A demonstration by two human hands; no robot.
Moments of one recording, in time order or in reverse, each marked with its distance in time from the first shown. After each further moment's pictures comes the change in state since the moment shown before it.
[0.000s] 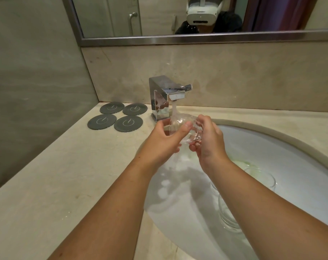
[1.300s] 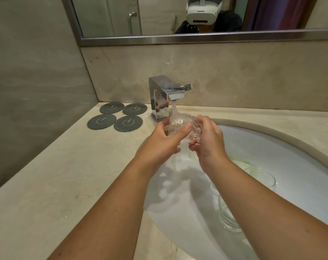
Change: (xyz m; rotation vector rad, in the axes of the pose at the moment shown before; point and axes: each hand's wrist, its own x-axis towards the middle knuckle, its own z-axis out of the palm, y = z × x) left_hand 0.003 -0.002 0.001 -0.065 -0.032 -0.023; right_hand 0.001 0.001 0.000 -0.013 -0.005 -0.014
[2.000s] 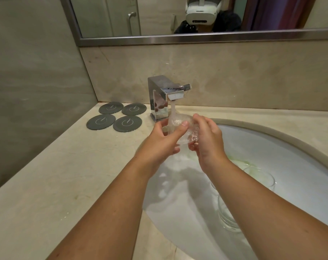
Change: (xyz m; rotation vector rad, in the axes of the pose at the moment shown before) left_hand 0.001 -0.002 0.000 -0.083 0.003 -0.028; right_hand -0.004 -0.002 0.001 -0.040 0.014 -0.026
